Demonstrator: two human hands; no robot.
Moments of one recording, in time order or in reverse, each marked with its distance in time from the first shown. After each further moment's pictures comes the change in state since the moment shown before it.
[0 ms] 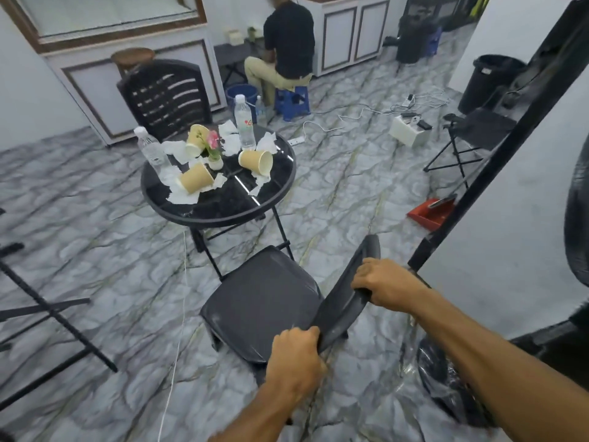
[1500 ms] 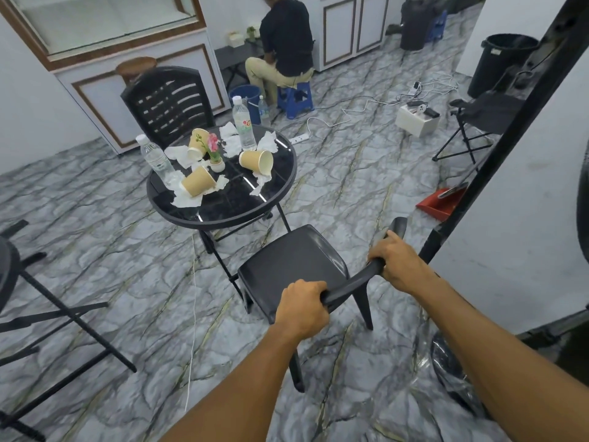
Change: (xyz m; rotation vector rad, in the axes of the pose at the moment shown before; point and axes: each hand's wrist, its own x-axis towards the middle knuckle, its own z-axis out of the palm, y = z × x) left_hand 0.074 0.001 -0.009 -0.111 0.077 0.097; right_hand -0.004 0.032 0.012 0.246 0.130 0.430
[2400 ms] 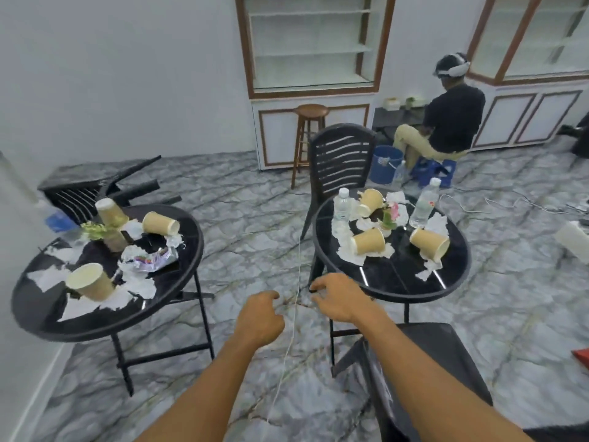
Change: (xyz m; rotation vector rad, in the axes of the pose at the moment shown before) left_hand -0.122 -0.367 -0.254 -0.240 0.264 -0.680; right_hand 0.225 -0.491 0.016 0.174 -0.311 -0.328
